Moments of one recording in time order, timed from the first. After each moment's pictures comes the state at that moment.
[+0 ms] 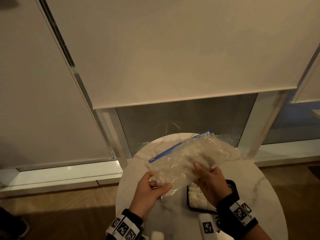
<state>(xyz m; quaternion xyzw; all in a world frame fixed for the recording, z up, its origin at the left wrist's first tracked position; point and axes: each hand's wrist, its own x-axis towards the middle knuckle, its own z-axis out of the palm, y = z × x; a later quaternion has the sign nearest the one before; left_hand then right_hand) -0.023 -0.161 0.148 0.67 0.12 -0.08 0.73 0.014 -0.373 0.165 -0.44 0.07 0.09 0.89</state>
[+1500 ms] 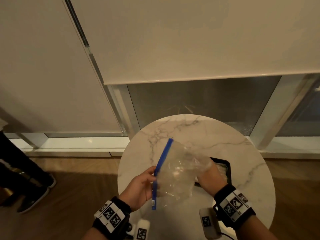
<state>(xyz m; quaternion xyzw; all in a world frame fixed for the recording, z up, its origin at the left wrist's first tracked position) -0.104 -0.196 0.134 0.49 0.17 -0.18 0.84 -0.040 -0.426 0.144 -0.73 -0.13 0.10 0.66</state>
